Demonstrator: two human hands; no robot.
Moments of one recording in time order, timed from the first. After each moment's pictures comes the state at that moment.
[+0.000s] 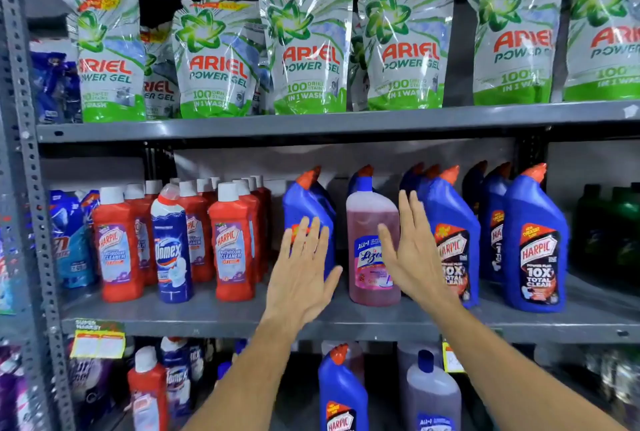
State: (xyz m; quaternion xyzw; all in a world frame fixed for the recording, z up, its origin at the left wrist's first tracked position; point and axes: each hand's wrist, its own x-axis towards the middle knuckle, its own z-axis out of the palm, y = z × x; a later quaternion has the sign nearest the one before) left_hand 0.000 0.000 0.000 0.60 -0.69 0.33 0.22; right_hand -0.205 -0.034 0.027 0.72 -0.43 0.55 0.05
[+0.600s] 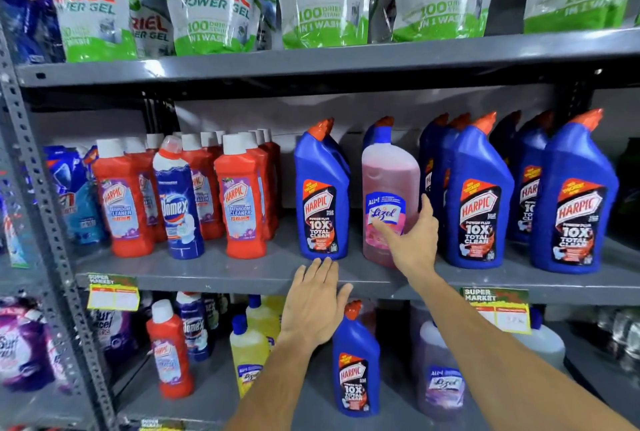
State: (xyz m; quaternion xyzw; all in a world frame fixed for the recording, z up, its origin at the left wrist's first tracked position) left_hand 0.007 0.001 -0.109 0.66 -0.71 0.15 0.17; right_hand -0.168 -0.078 -0.041 0.56 -0.52 0.61 -0.21
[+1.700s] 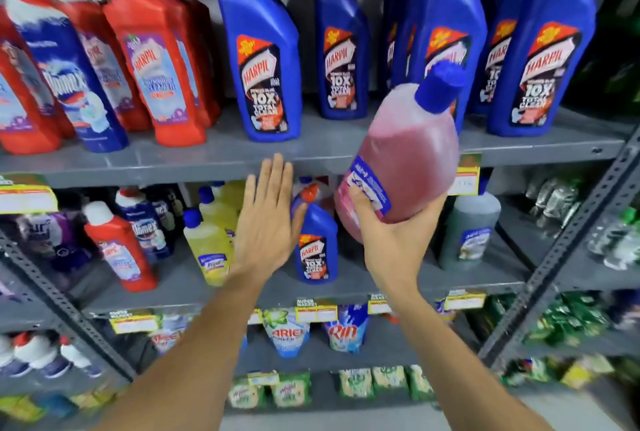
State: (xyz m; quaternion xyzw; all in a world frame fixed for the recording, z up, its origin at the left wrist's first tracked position) left_hand 0.005 0.023 -0.185 0.59 -0.72 0.23 0.29; right_hand -0.179 0.074 -0.142 0.42 -0.40 0.78 -0.25
